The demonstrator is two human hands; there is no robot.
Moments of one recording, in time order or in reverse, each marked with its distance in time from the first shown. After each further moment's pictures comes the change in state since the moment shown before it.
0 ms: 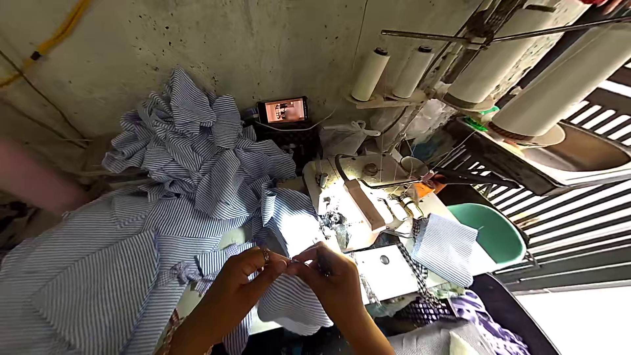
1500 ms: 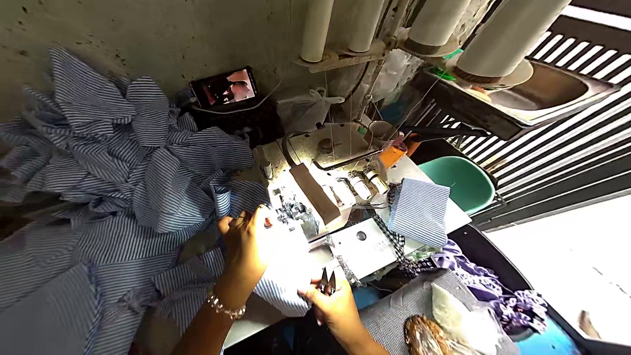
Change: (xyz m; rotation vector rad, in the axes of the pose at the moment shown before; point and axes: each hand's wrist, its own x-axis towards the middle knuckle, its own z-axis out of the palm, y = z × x) left_hand 0.078 -0.048 0.089 0.854 0.223 0.089; right_hand -0.085 0.048 -0.035 0.431 0.262 0.778
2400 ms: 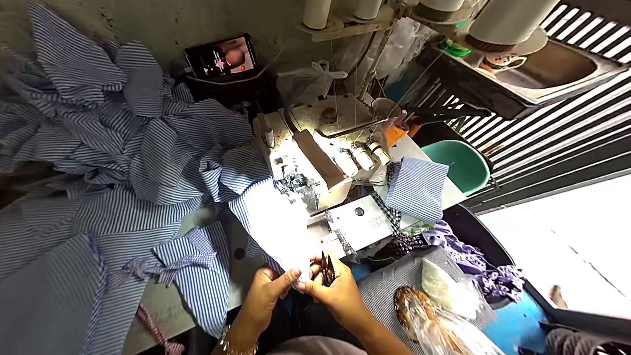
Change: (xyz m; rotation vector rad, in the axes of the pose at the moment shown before) left_hand -0.126 0.030 -0.011 -1.426 -0.418 -0.988; right_hand -0.024 0.005 -0.013 -0.135 -0.139 -0.073
